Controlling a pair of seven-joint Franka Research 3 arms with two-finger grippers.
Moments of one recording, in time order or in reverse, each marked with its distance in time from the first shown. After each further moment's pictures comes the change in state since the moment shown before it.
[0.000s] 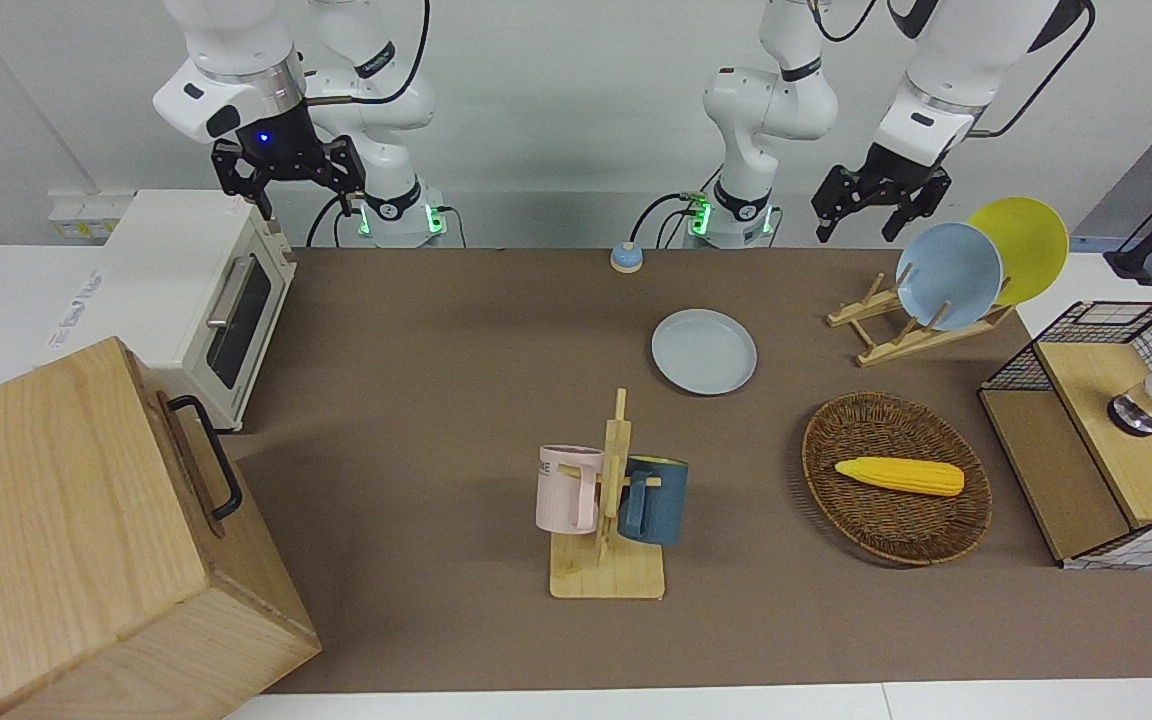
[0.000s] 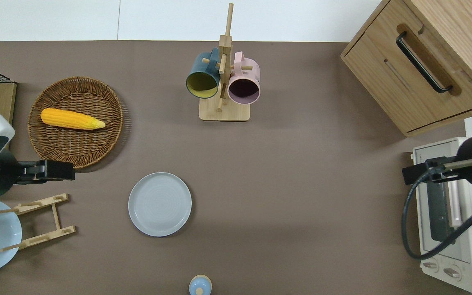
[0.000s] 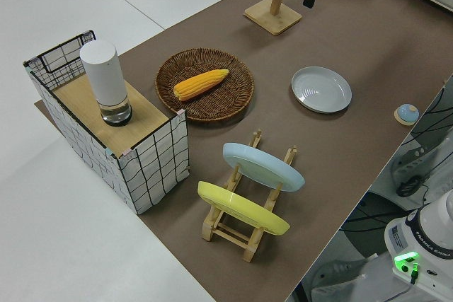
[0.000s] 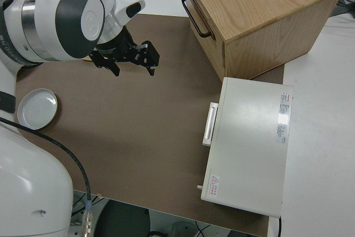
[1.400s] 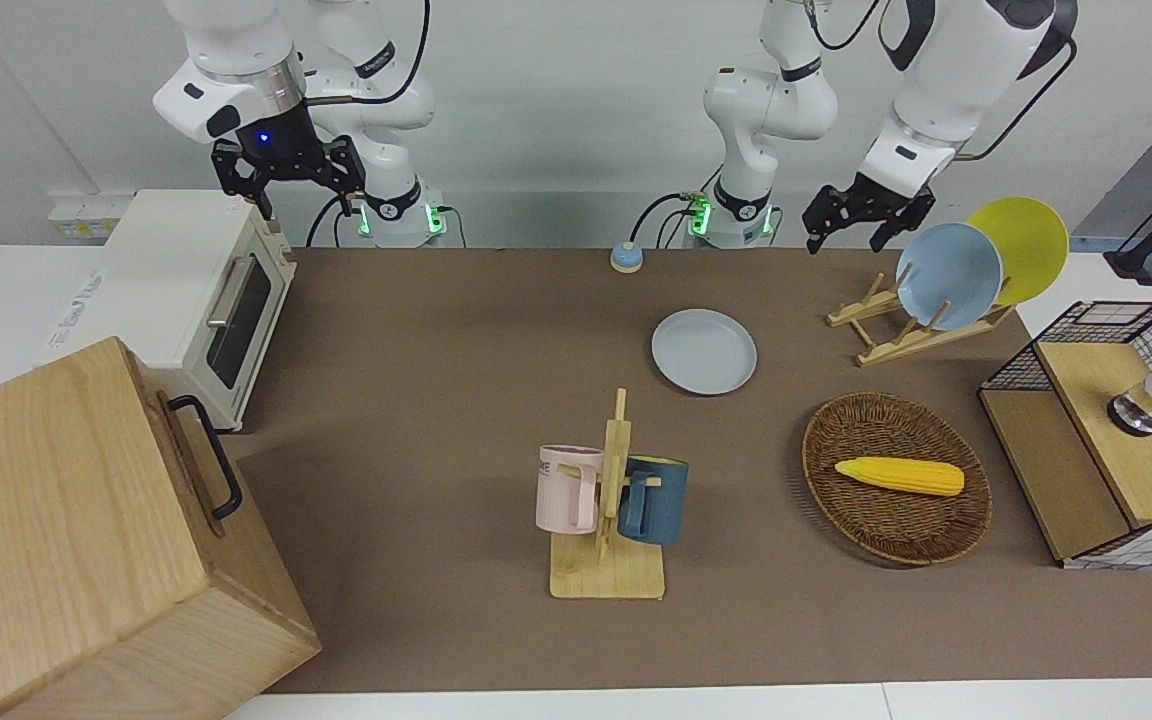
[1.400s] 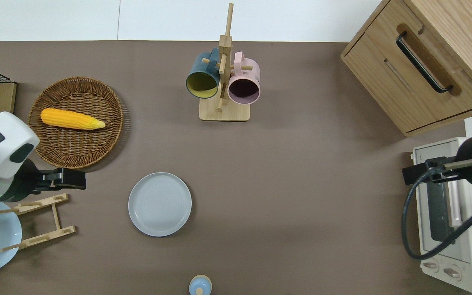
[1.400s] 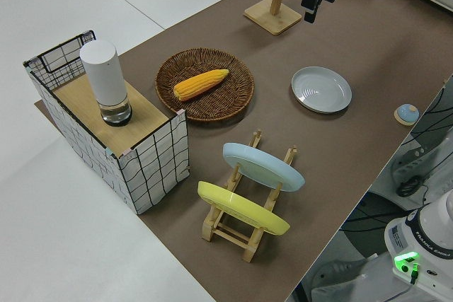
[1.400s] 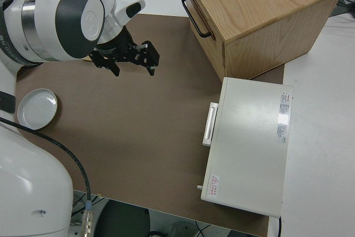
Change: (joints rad) left arm 0.000 0.002 0.009 -0.116 0.000 0.030 -0.005; right arm 0.000 0.000 0.000 0.000 0.000 0.000 0.000
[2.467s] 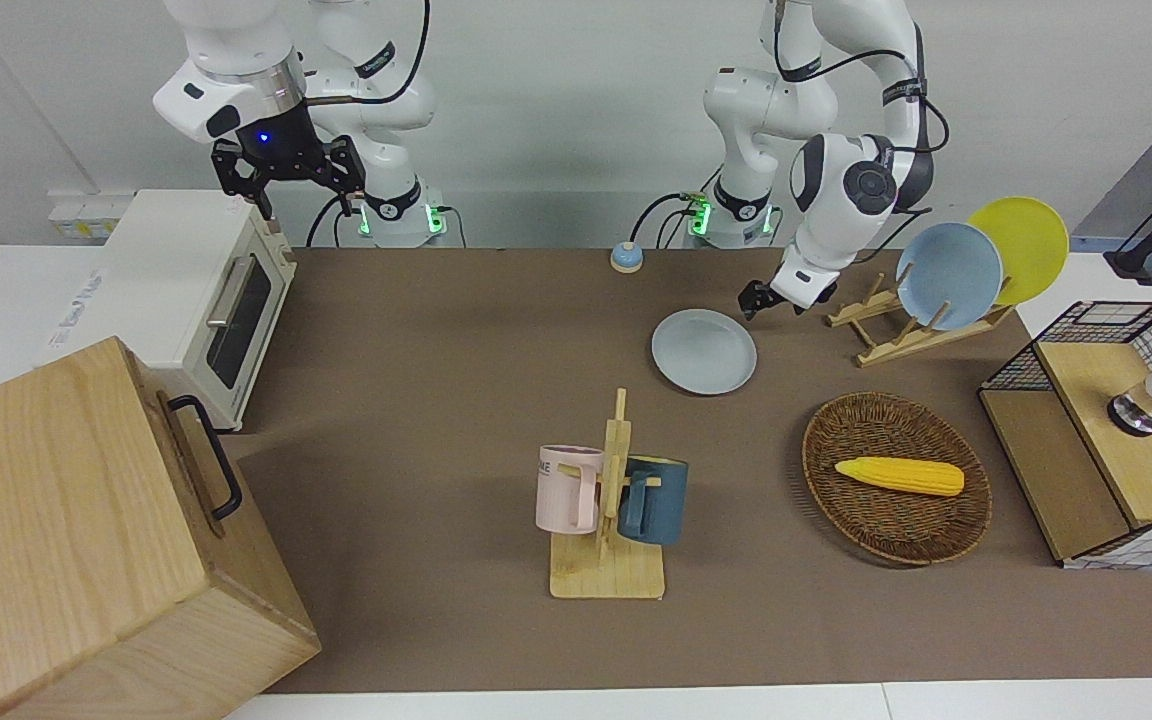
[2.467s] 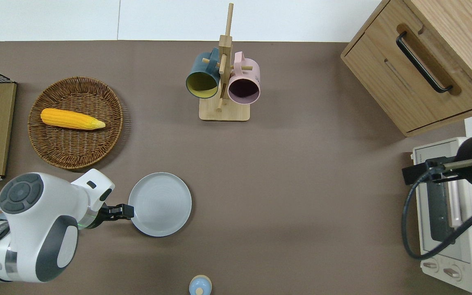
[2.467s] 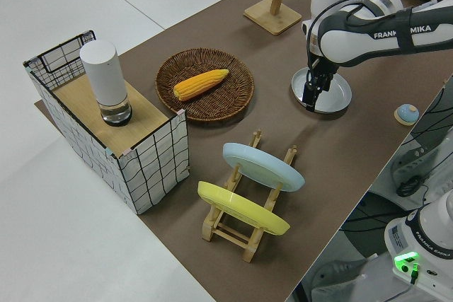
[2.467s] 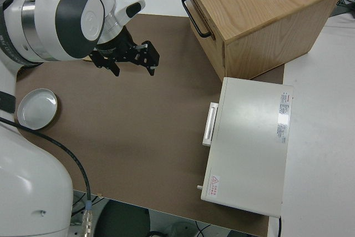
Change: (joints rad) left arm -0.002 0.002 -0.023 -0.591 -0.004 0.489 -0.057; right arm 0.000 0.000 0.000 0.000 0.000 0.000 0.000
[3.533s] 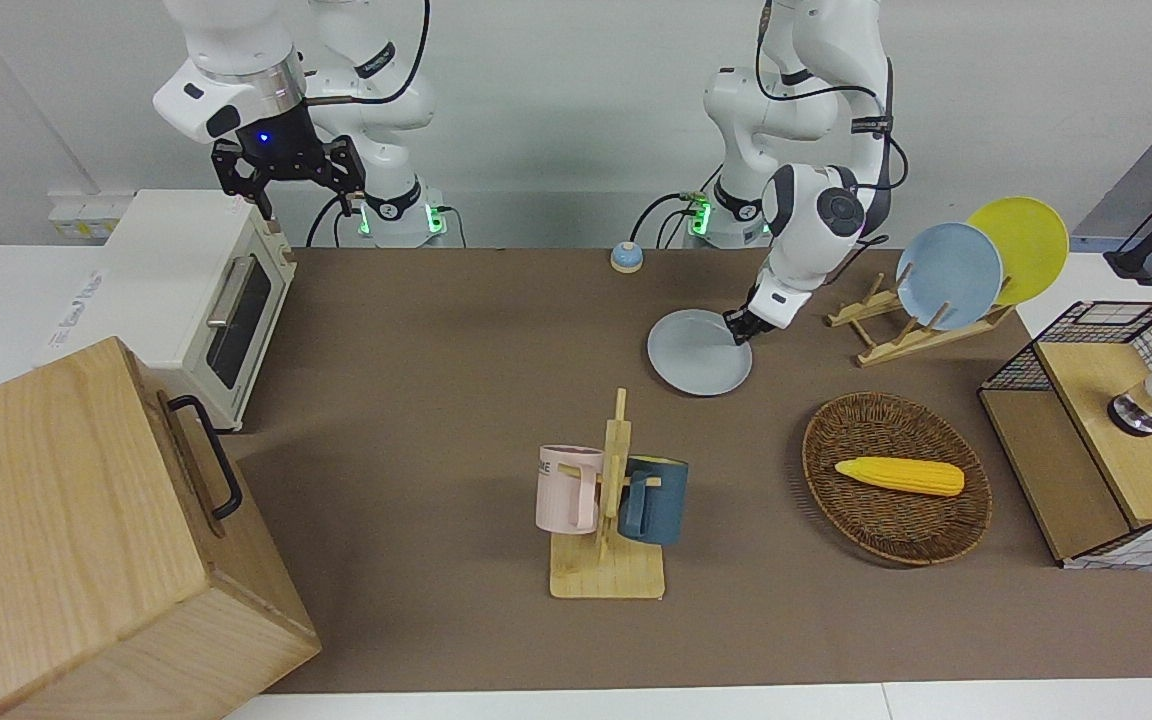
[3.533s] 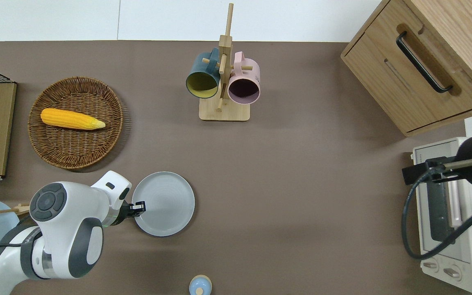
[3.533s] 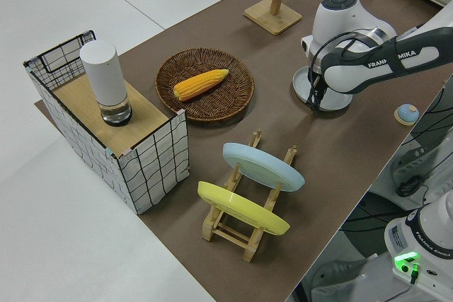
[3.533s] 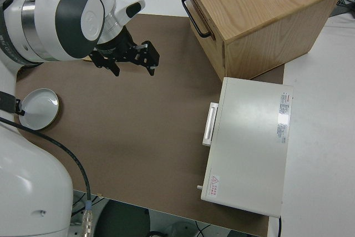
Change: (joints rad) left arm -0.013 0.082 -0.043 -0.062 -0.155 0.215 -0.014; right arm 0.000 0.000 0.000 0.000 0.000 0.000 0.000
